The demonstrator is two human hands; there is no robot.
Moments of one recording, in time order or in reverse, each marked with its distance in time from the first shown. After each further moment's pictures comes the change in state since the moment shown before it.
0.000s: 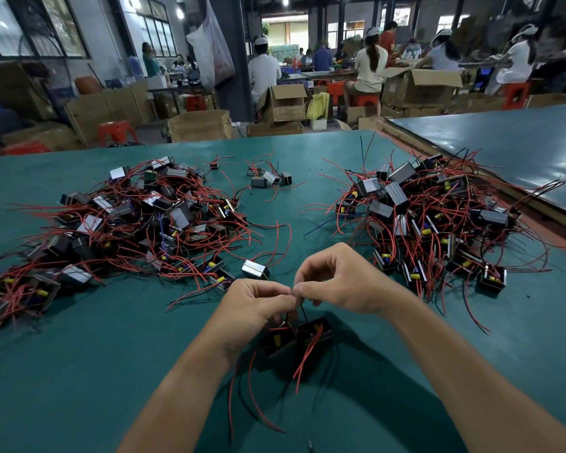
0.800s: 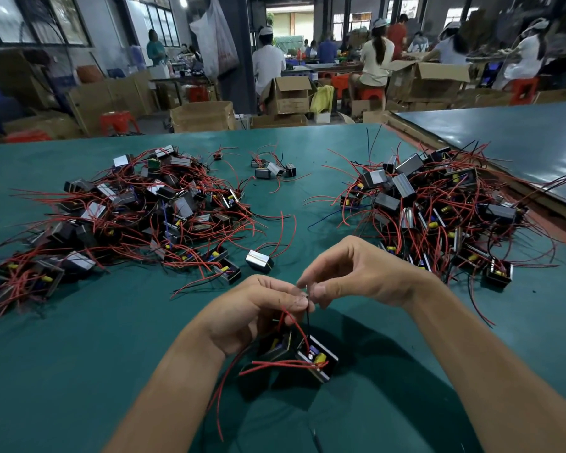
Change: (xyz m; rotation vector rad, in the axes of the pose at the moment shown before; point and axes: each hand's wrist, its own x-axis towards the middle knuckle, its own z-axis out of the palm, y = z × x) left_hand -0.003 0.002 -0.010 -0.205 -0.393 -0.123; right_hand -0.008 0.001 -0.016 0.299 -0.248 0.000
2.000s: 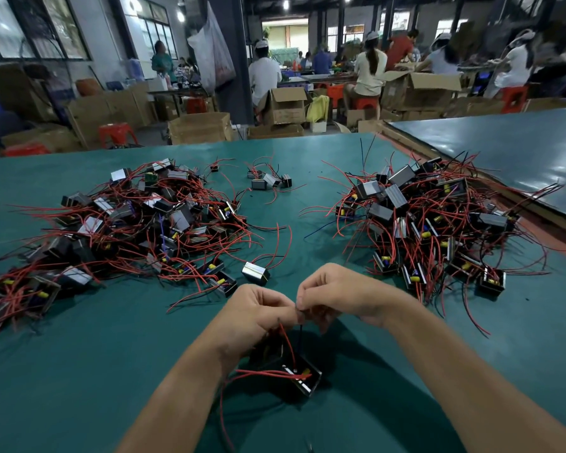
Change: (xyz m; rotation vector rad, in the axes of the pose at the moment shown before) left_hand 0.003 -0.005 0.008 0.230 0.291 0.088; right_hand 0.012 0.003 0.020 -0.185 0.113 0.310
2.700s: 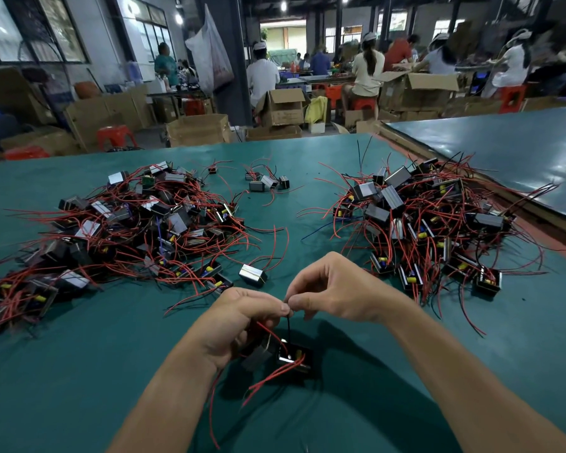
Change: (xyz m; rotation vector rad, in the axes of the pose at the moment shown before) left_hand -0.001 0.007 -0.009 -0.119 0.011 -0.156; right_hand -0.001 0.002 -0.006 -0.103 0.095 -0.280
